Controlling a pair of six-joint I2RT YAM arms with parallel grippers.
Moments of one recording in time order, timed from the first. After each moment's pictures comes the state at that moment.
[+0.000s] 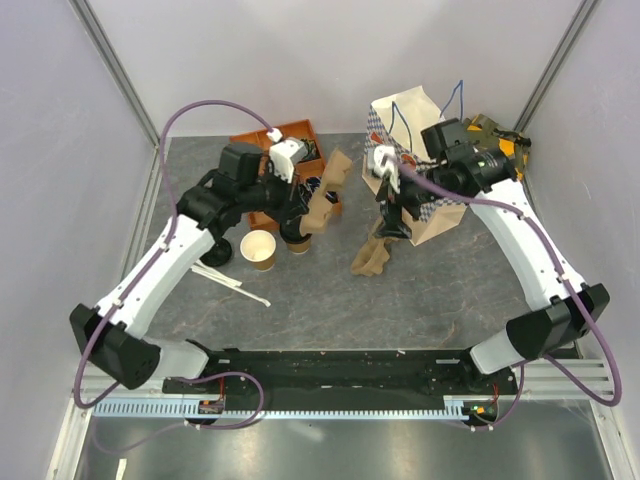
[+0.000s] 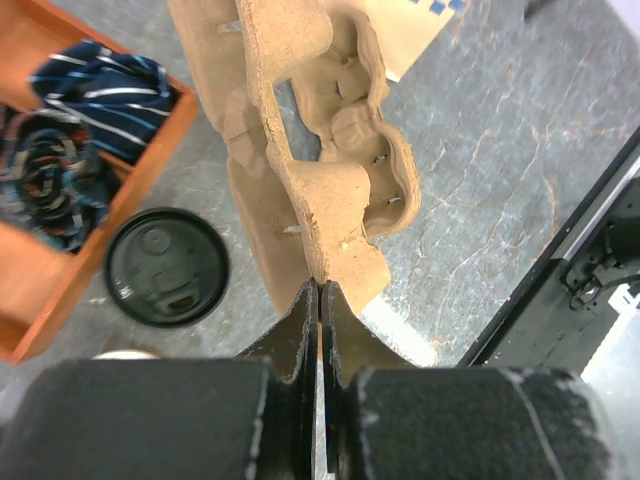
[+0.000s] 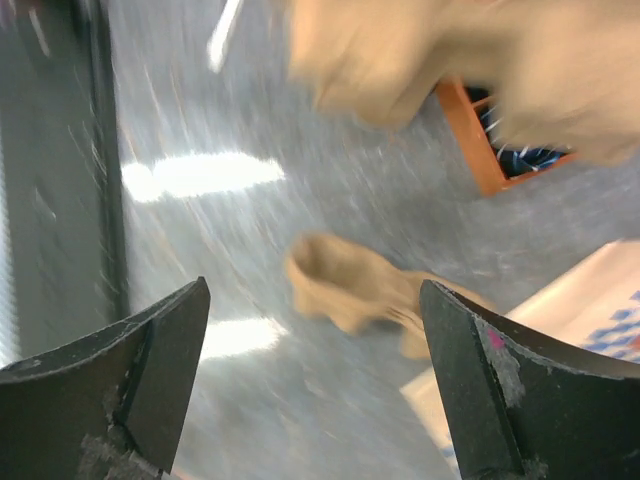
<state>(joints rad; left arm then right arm) -0.52 1.36 1.39 -0.63 0.36 -0.05 0.38 1.52 1.71 -1.11 -0.79 -0.71</state>
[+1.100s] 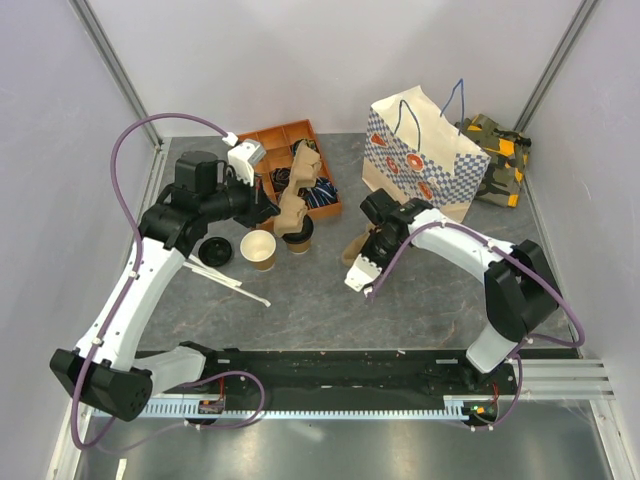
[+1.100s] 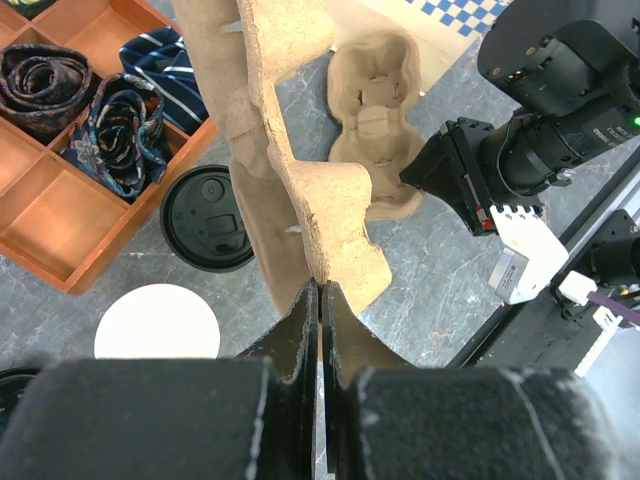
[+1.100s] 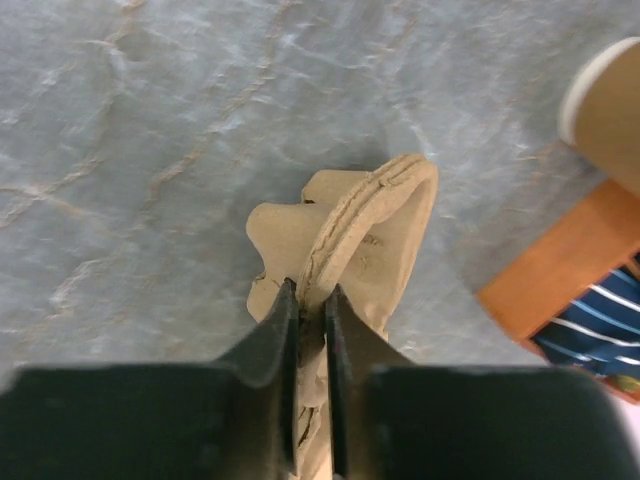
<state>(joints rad) -0.34 1.16 1.29 -0.66 0.46 -0.07 0.62 1.66 1.21 -0.90 -0.28 -1.95</state>
